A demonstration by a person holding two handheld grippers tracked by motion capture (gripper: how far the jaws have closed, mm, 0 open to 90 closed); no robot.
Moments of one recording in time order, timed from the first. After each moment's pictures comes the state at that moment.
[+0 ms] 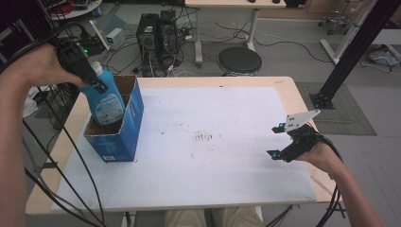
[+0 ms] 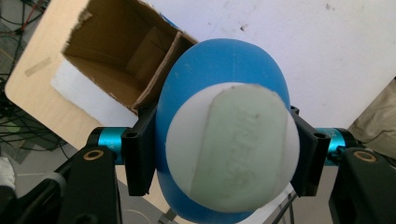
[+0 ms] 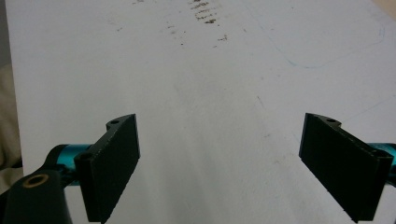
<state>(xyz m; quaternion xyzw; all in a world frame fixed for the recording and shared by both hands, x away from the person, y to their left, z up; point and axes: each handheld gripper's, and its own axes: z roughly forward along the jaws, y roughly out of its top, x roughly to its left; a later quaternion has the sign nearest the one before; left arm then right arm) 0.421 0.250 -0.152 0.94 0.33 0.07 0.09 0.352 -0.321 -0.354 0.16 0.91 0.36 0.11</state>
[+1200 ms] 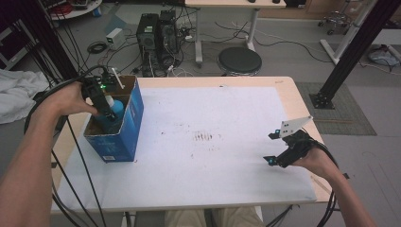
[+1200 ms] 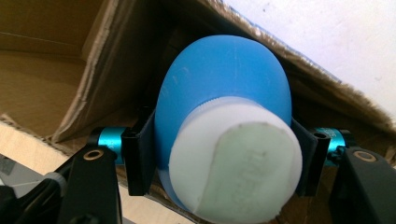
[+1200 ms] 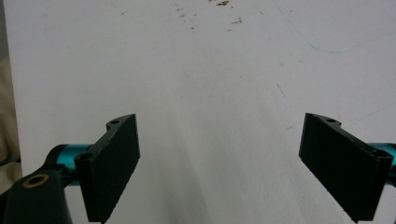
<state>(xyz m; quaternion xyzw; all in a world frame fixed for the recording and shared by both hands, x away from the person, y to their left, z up) 0.435 0.252 -0.259 0.96 0.27 0.04 0.05 0.348 -0.314 -0.375 0.17 0.92 0.35 0.09</state>
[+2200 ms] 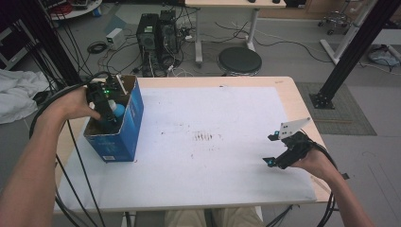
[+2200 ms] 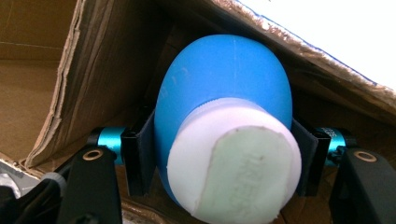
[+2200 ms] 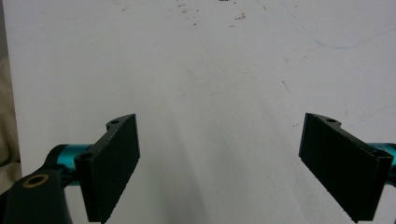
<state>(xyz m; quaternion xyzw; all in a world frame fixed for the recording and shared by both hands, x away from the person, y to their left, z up) 0.436 0.248 -0.274 0.97 0.25 0.05 0.04 0.346 -0.313 -0.380 0.17 0.92 0.35 0.09</state>
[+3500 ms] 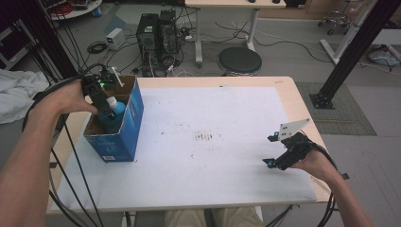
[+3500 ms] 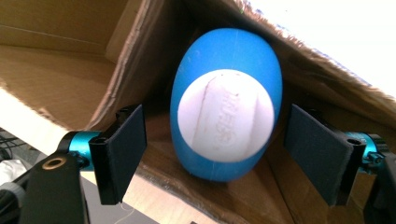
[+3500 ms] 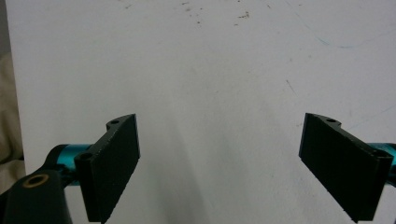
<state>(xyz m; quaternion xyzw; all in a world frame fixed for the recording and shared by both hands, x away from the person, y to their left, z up) 0.436 0.252 -0.247 0.96 0.28 0.08 0.05 0.344 -0.312 -0.380 0.17 0.92 0.35 0.09</state>
